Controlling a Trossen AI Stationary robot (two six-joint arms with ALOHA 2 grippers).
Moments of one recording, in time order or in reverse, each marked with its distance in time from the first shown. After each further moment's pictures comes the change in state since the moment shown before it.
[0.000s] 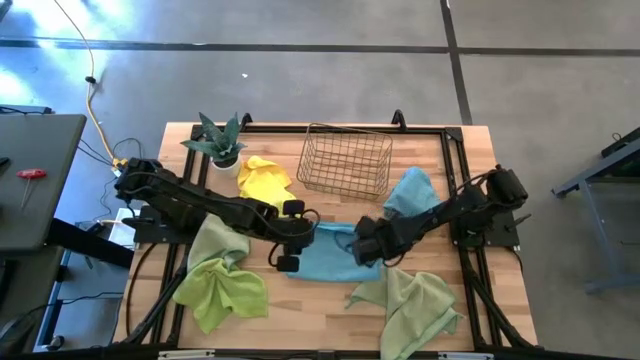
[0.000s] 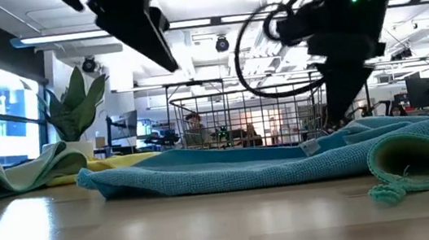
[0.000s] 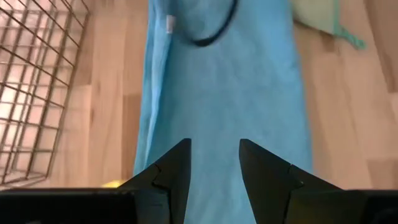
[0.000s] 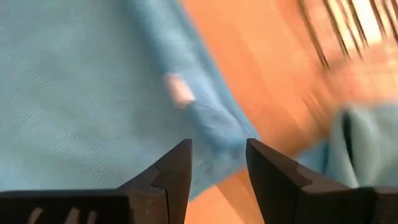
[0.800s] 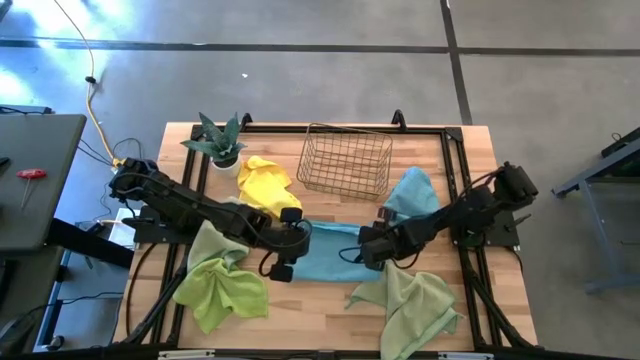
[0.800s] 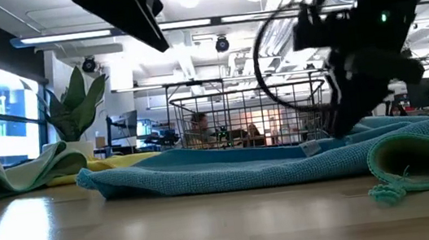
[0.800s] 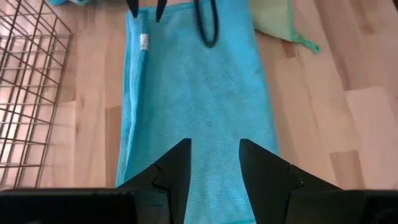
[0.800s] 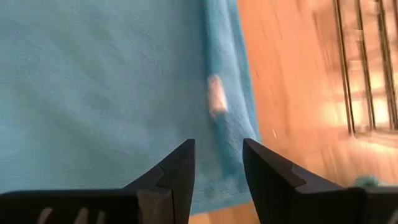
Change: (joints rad) left arm -0.071 -0.027 0.002 0.002 -0.017 -0.003; right arm 0.006 -0.082 -0.223 0.311 0.023 -0.333
